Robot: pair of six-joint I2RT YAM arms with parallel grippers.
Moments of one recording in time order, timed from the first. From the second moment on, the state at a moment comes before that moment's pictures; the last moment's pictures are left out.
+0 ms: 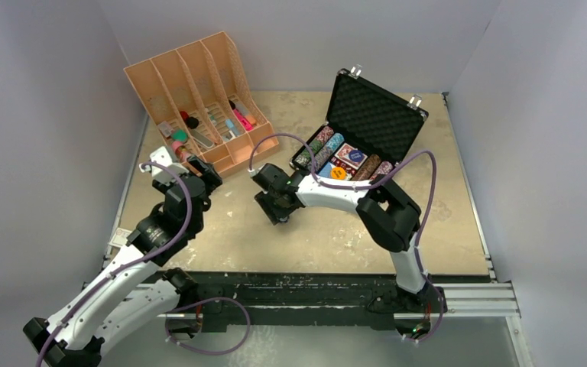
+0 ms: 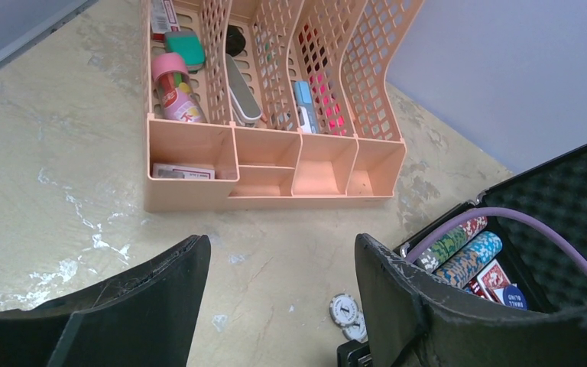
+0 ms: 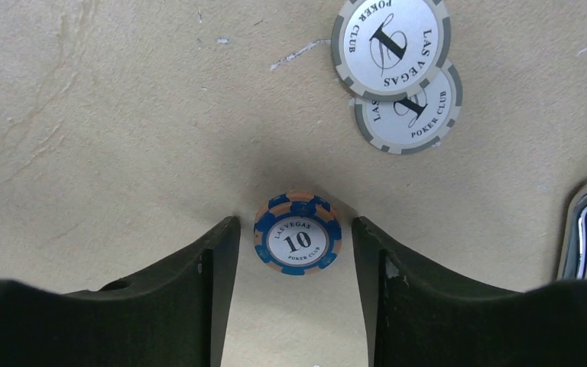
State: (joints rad) left arm -0.65 0.71 0.76 -0.41 -0.86 -0.75; right arm 0.96 2.03 1.44 -0.56 0.14 0.26
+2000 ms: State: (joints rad) left arm -0.65 0.95 0.47 0.34 -0.08 -0.82; right arm 0.75 1.58 1.23 -0.23 -0.13 0.86
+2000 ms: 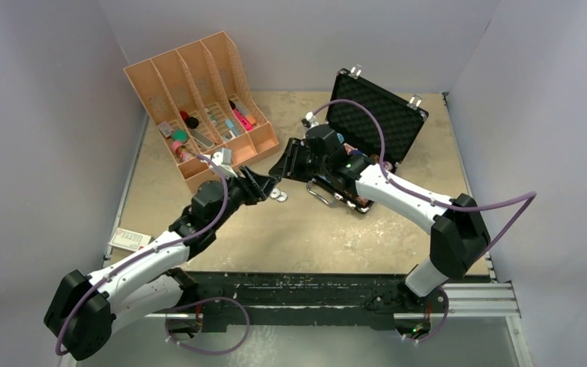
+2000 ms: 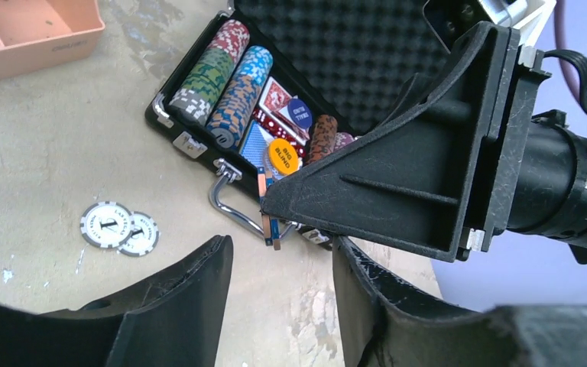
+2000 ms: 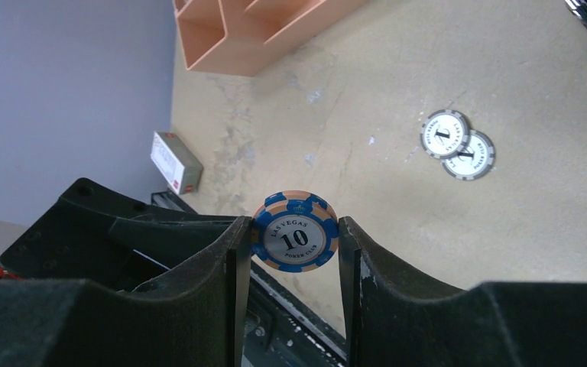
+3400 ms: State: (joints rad) left arm -0.65 0.85 0.73 0.11 0.18 -0.48; right arm 0.63 1.16 1.10 0.05 -0.59 0.31
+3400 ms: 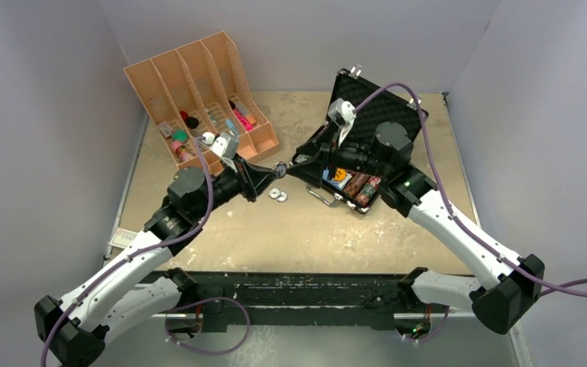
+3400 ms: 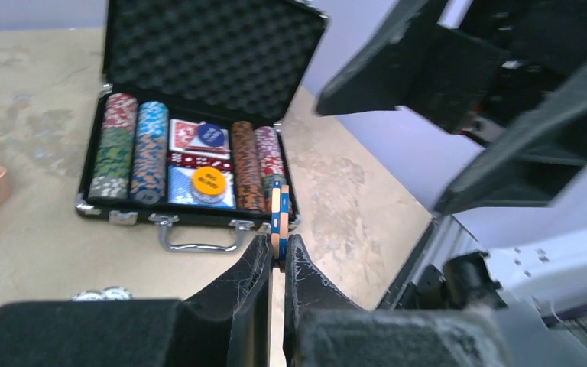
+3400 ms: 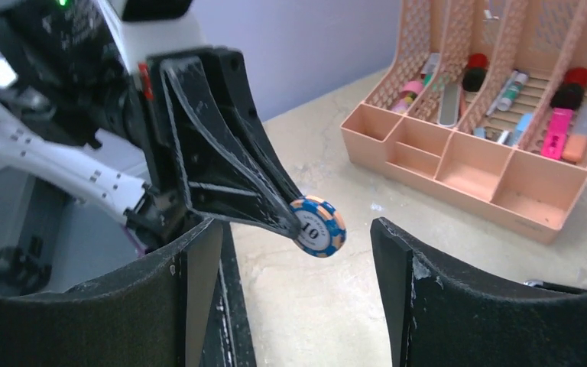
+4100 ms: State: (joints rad) left arm -0.65 0.82 0.79 0.03 0.47 -0.38; right arm 0.63 1.22 1.11 -0.01 -0.87 0.05
